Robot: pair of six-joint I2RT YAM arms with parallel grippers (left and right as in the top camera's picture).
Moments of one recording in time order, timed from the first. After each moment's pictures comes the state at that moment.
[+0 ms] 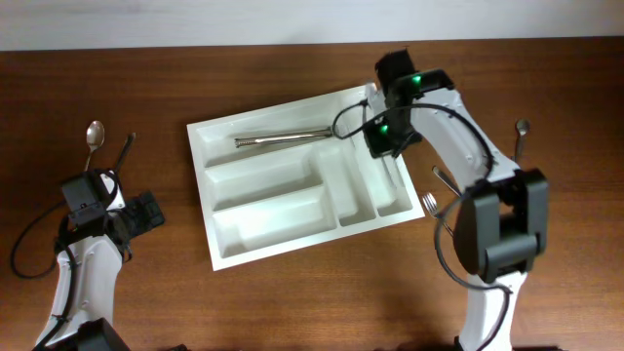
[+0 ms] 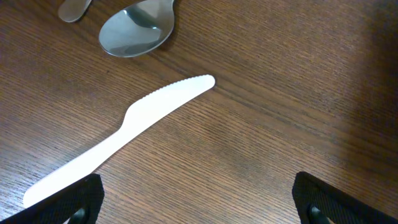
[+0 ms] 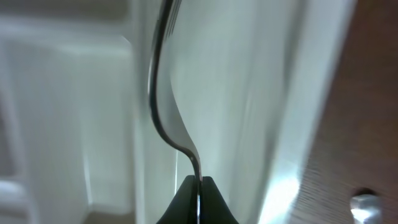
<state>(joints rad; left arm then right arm) 0.41 1.41 0.77 -0.41 -0.03 -0.02 0.25 2.15 1.80 -1.09 -0.13 -0.05</state>
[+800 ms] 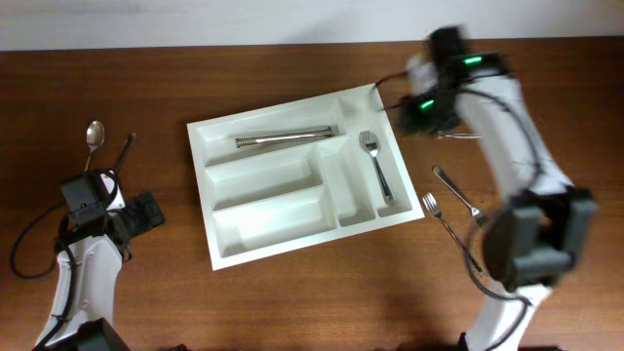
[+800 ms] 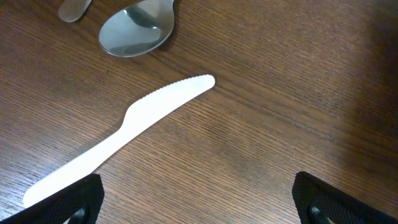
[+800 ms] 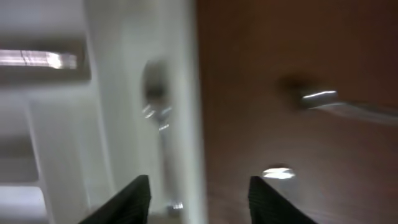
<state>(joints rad) 0.41 1.41 0.77 -0.41 -0.03 -0.02 0.04 2.01 1.90 -1.13 -0.16 -0.04</state>
